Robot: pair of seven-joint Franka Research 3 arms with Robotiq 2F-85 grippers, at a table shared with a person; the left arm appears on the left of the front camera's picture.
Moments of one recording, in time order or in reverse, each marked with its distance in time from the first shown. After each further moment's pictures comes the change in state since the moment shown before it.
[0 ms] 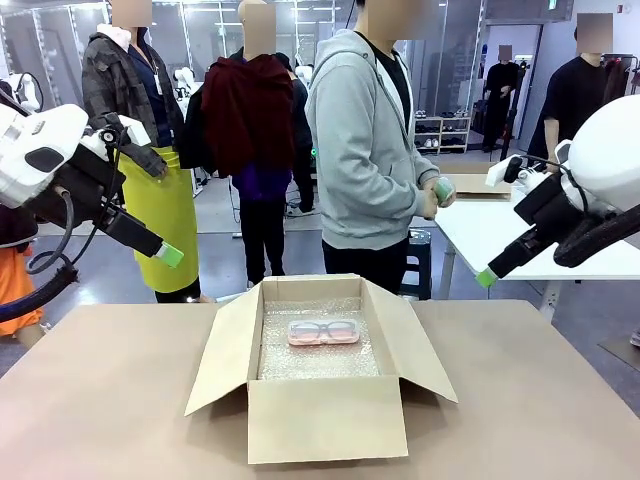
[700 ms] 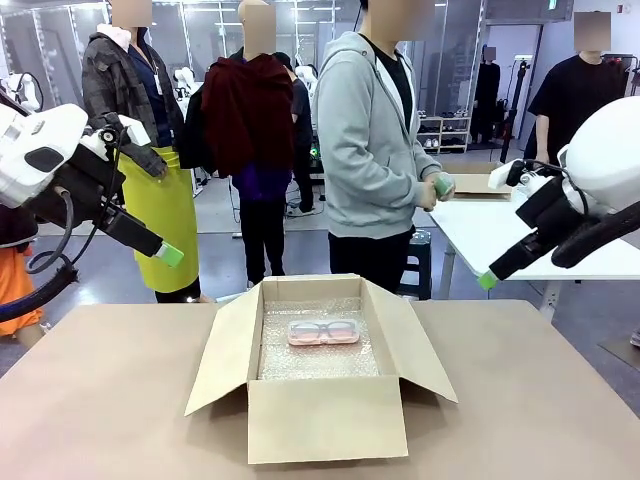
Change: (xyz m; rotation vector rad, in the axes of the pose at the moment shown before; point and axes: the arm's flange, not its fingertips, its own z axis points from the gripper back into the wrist) left arm 0.000 0.000 0.000 0.000 -0.001 0.000; right arm -0.004 -0.002 -0.002 0.000 0.008 -0.035
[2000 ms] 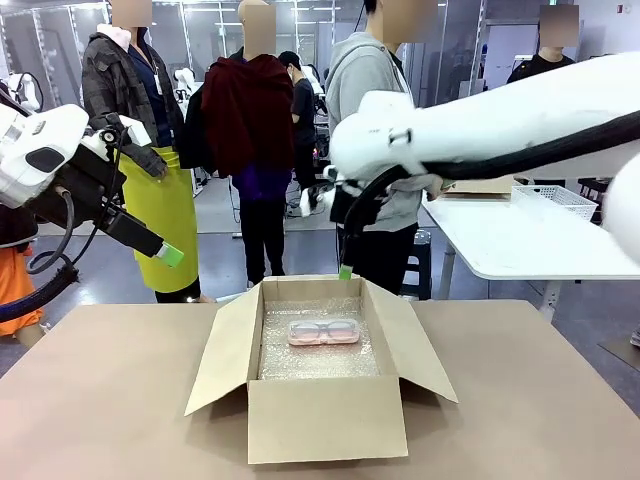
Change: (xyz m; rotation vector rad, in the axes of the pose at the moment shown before) left arm 0.000 0.000 0.000 -0.002 0.000 0.000; right arm 0.249 0.040 -0.212 0.256 0.321 0.648
